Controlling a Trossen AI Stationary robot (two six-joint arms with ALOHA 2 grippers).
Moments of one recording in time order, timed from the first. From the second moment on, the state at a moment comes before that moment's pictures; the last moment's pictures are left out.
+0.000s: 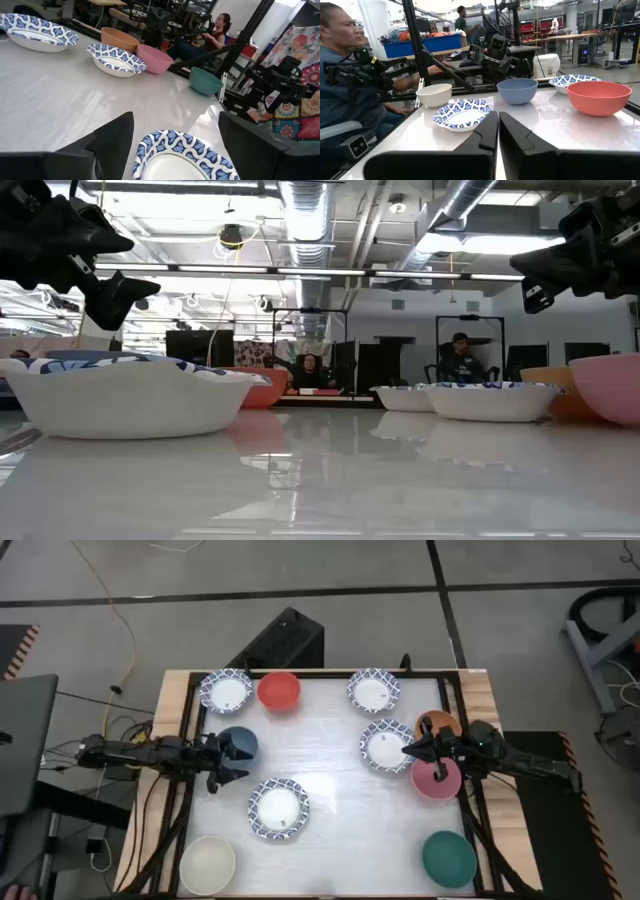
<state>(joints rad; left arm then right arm) -0.13 0.02 0.01 0.04 -0.08 -0.43 -0.30 0.01 0.00 0.07 -0.39 0.16</state>
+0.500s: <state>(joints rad) -0.13 0.02 0.01 0.04 -0.08 -0.43 -0.30 0.01 0.00 0.07 -0.39 0.16</state>
